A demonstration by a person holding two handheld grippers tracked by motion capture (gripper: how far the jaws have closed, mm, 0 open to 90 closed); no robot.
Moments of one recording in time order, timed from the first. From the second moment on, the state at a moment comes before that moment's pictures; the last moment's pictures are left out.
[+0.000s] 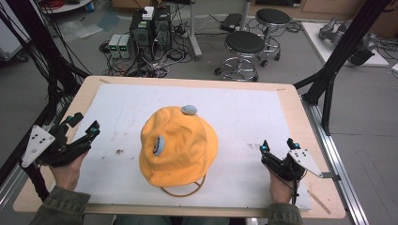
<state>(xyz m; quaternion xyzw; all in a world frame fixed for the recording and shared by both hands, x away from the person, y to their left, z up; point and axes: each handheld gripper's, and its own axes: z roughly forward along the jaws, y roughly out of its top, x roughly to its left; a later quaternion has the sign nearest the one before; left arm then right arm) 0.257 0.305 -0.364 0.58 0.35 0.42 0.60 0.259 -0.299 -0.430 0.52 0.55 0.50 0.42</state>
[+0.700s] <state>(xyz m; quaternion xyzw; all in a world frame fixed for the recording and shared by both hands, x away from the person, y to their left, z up) 0.258 0.312 -0.430 0.60 0.42 0.40 0.55 0.259 -0.300 -0.430 0.52 0.55 0.50 0.42</state>
